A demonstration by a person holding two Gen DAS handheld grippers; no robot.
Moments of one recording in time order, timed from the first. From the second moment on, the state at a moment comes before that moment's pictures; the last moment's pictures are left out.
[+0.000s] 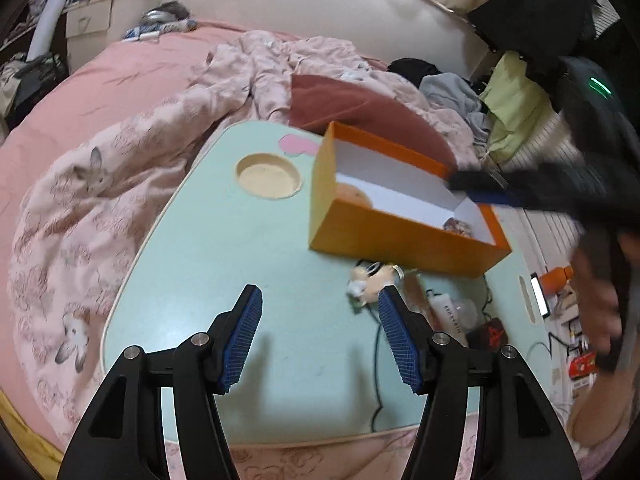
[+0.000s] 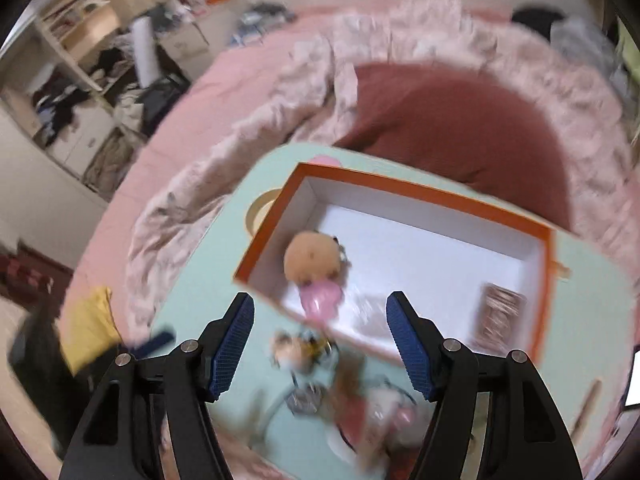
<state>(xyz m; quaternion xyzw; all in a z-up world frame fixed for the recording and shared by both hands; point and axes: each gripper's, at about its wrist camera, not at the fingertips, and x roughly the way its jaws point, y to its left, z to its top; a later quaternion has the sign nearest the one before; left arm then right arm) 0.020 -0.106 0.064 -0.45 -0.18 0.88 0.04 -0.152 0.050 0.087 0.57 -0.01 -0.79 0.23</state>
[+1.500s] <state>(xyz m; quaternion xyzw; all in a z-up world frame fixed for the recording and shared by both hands) -0.008 -0.057 0.090 -0.45 -0.13 0.88 0.08 -0.011 0.157 0.078 0.45 -0.06 -0.86 0.25</state>
